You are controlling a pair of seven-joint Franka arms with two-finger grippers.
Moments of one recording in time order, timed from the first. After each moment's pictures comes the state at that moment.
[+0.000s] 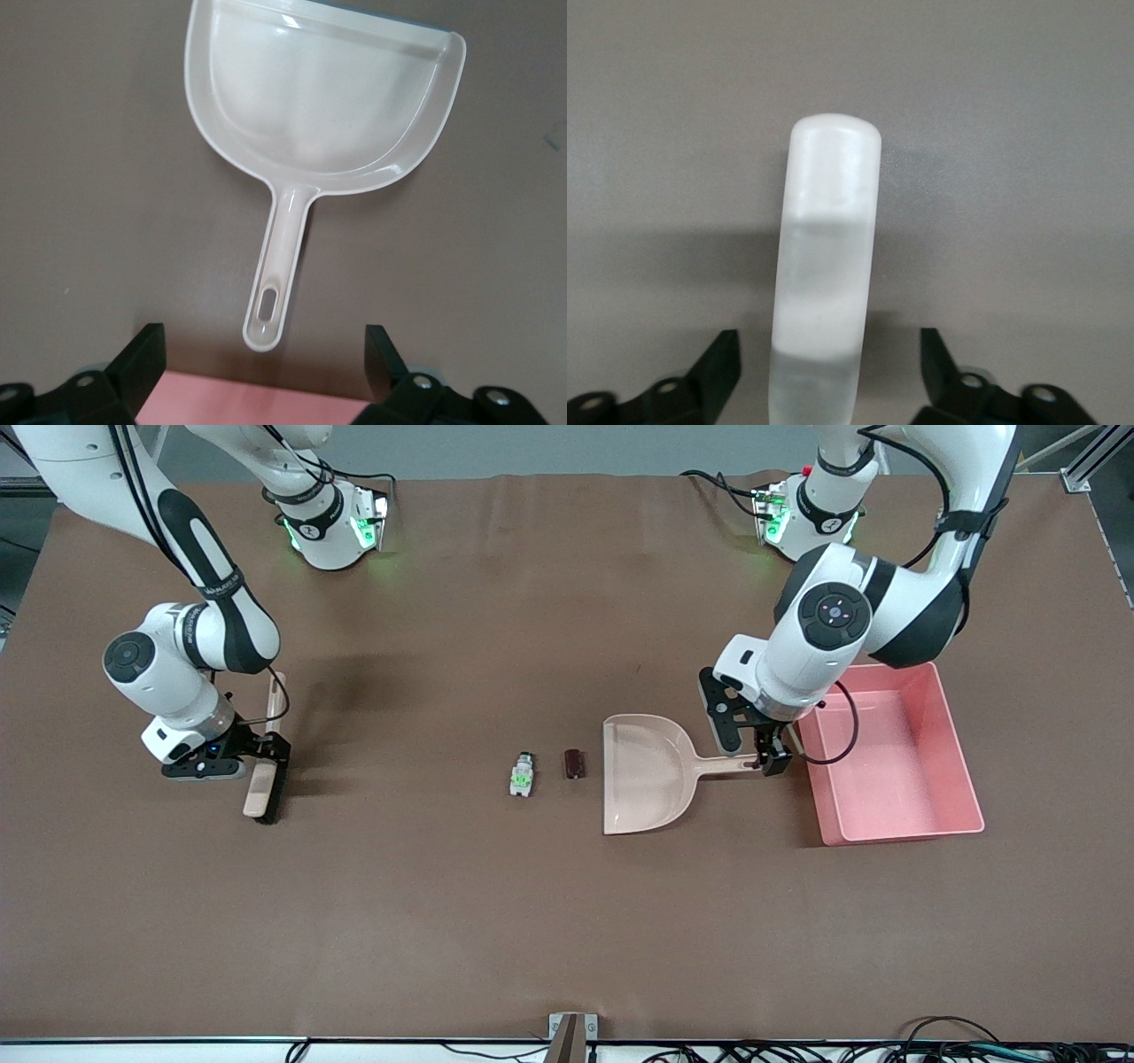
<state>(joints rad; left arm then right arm) -0.12 0.25 -0.34 -1.96 0.13 2.20 0.85 -0.14 0.30 0.04 -2.38 -0.02 2.79 -0.13</state>
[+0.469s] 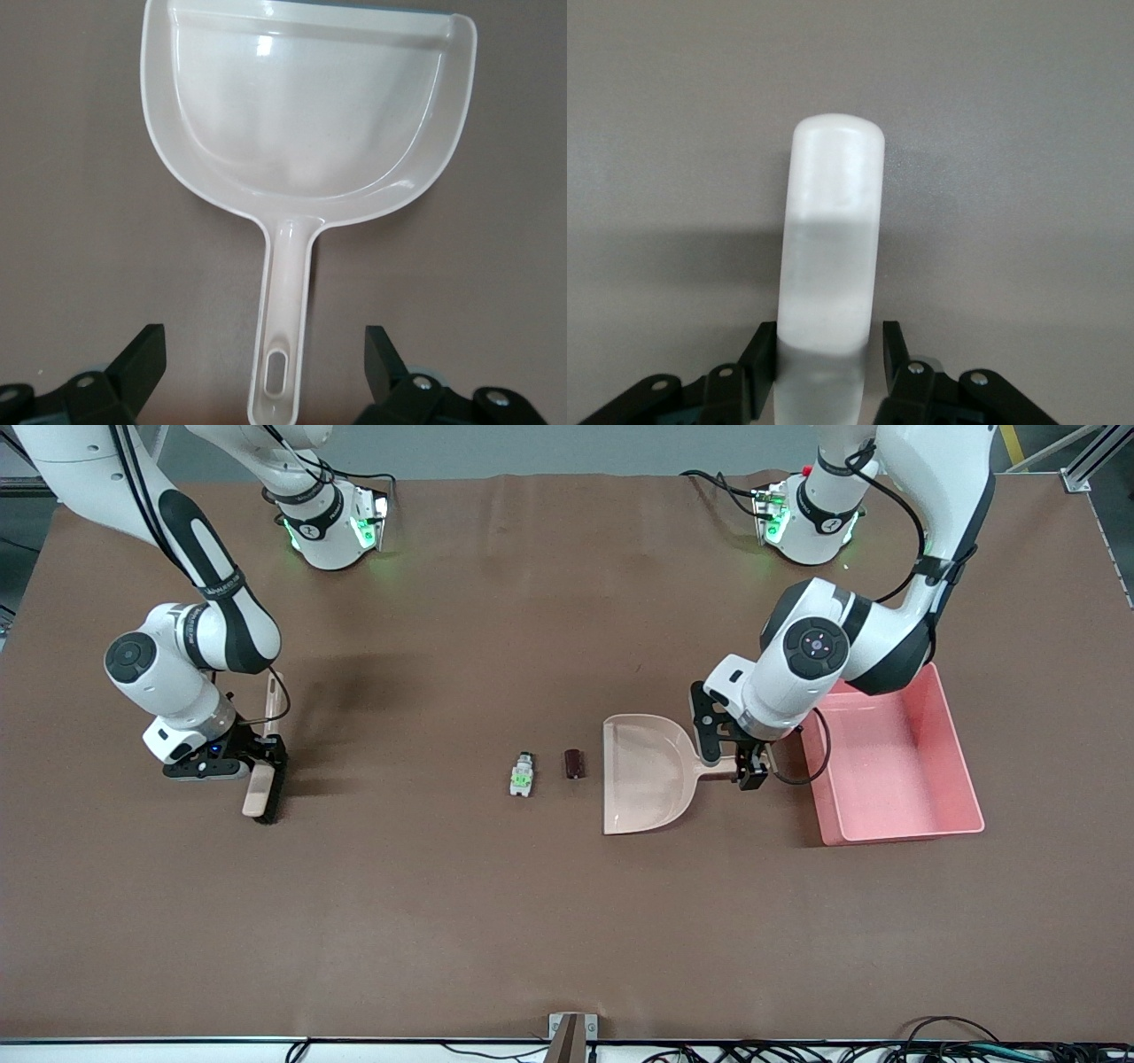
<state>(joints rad) -0.12 0.35 -0.34 -1.98 0.13 2.33 0.96 -0.14 0.30 0.04 -2.38 -0.02 2.79 -0.13</state>
